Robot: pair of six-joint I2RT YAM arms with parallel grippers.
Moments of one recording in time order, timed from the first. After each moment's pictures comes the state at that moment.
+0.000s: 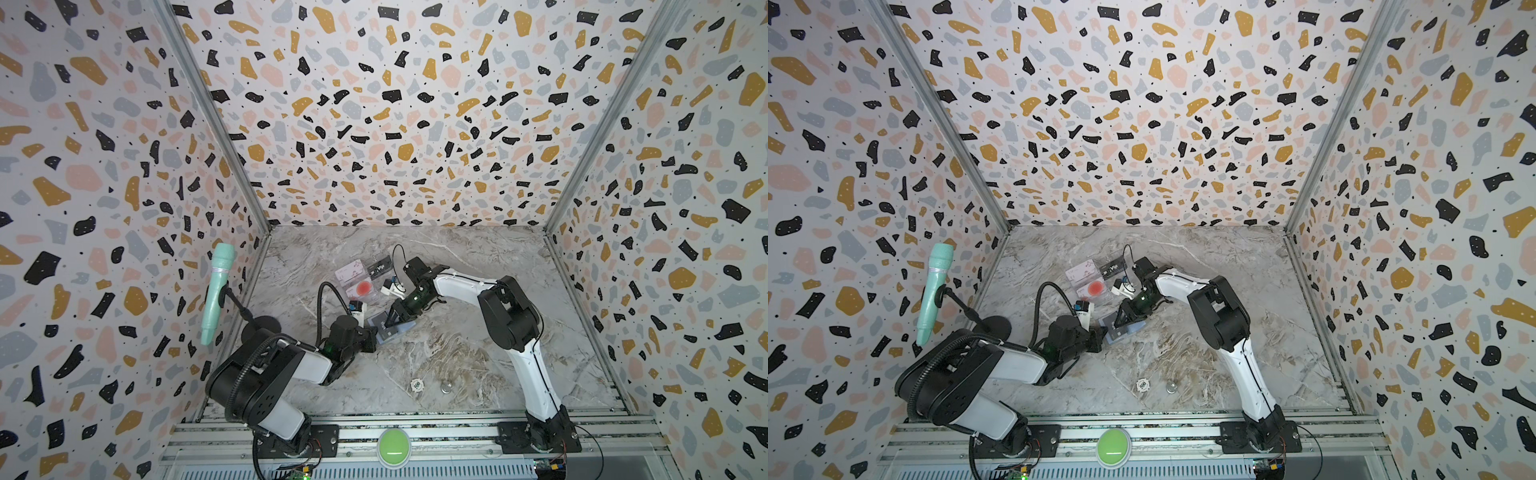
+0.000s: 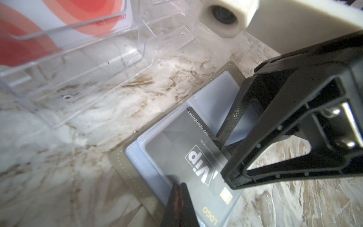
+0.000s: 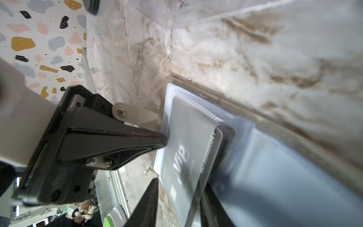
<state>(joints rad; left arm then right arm) -0.50 1.55 0.28 0.68 0.13 -0.48 0.68 2.29 1.70 -0.72 -0.83 0.04</state>
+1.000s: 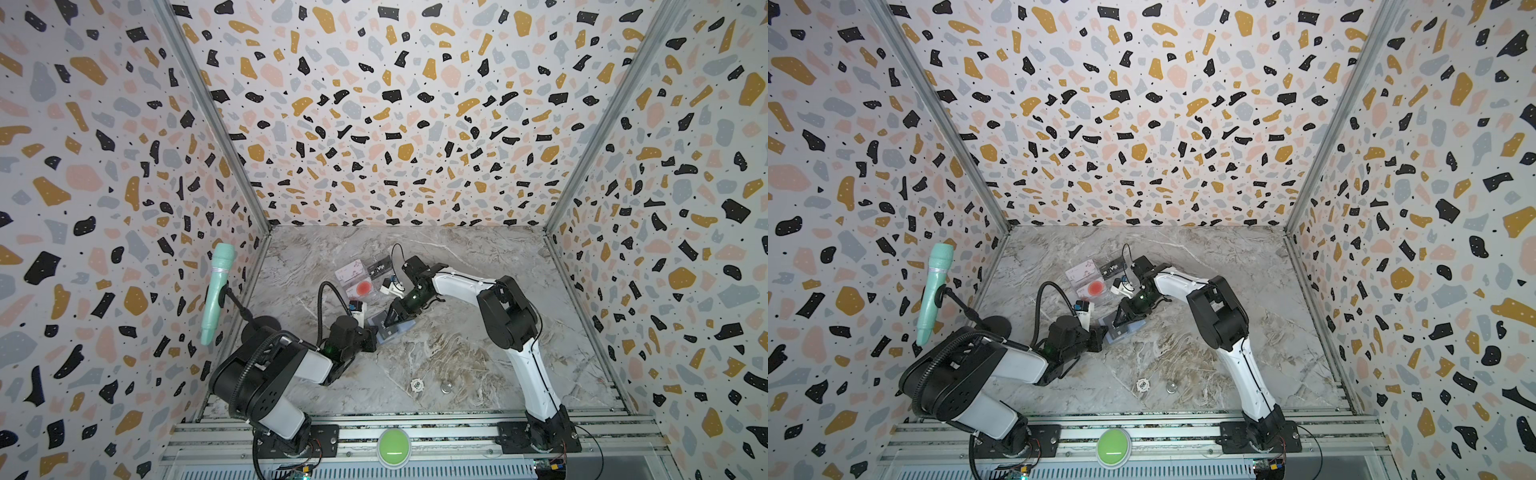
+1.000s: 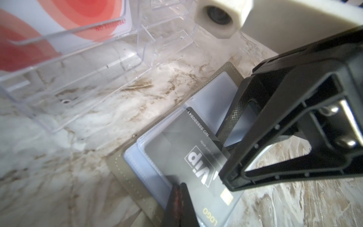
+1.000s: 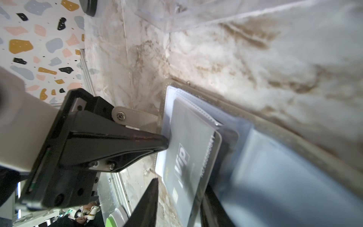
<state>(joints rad) -0.50 1.58 0.28 0.72 0.13 -0.47 0.69 2.30 1.75 -0.76 -0.81 0.05</state>
